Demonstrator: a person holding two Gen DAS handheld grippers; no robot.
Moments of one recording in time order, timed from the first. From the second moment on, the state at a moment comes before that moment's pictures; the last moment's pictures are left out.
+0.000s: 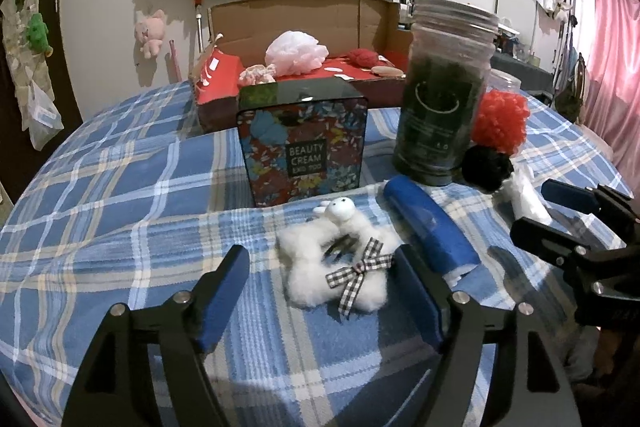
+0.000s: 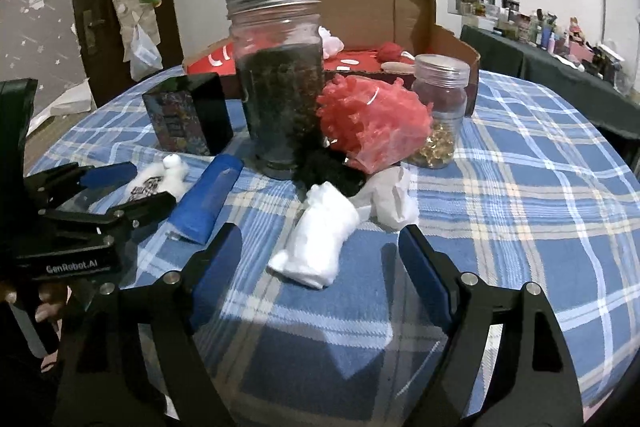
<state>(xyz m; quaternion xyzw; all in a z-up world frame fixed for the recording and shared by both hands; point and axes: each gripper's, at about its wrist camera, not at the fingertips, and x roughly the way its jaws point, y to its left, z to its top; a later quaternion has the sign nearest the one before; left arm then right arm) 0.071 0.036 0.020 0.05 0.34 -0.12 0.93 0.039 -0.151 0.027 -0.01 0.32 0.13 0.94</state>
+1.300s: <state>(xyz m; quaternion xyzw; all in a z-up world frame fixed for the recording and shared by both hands) 0.047 -0.010 0.056 0.03 0.27 -0.18 0.94 0.029 -0.173 0.050 0.01 0.27 0.15 0.95</state>
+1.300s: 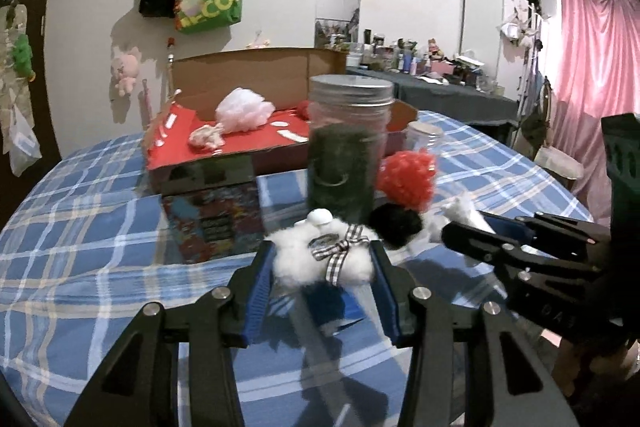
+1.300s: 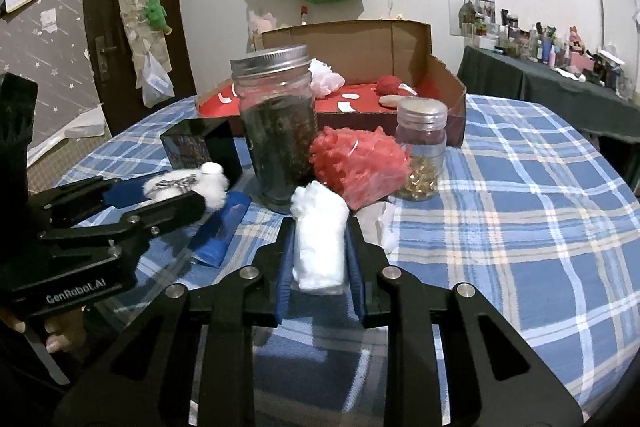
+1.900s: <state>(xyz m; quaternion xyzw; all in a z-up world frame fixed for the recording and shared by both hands) 0.046 -0.026 0.057 0.03 0.27 -0.19 0.94 0.031 -0.178 0.052 0.01 0.28 0.16 0.95</state>
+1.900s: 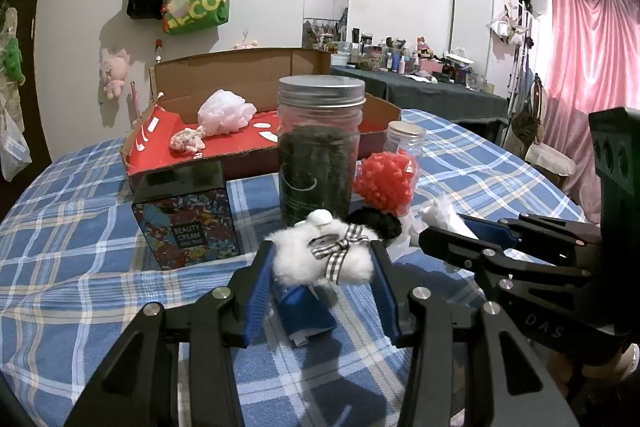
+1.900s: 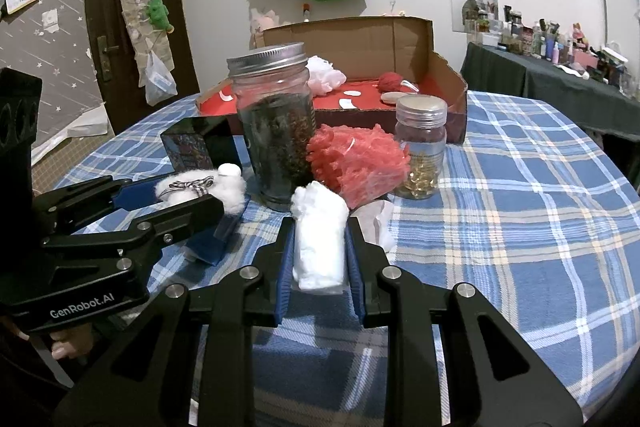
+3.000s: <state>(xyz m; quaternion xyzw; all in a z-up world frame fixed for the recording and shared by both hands) 0.063 0.077 0.055 0.01 0.30 -0.06 0.95 0.060 -0.244 0.049 0.06 0.33 0.10 0.94</state>
